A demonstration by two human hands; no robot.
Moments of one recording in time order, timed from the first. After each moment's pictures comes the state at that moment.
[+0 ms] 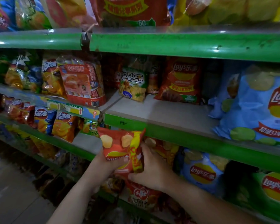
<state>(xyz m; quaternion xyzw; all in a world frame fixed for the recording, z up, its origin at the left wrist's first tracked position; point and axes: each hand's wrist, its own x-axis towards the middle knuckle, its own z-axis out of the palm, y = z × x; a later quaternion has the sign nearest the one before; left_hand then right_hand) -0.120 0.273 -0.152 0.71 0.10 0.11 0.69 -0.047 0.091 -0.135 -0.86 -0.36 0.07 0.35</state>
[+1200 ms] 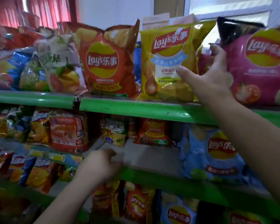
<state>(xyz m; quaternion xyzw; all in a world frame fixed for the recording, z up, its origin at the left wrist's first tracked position) -0.100 0.211 0.032 0.95 0.17 0.15 0.20 -0.012 -0.048 0.201 -0.72 -0.20 -0.41 0.52</state>
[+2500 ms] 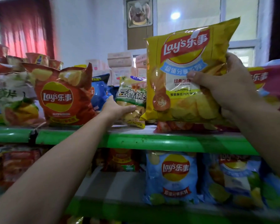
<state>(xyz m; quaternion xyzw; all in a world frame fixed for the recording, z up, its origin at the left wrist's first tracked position) 0.045 0.095 0.227 0.79 0.00 0.29 0.54 -0.048 -0.195 0.266 -0.62 -0.24 -0.42 0.62</state>
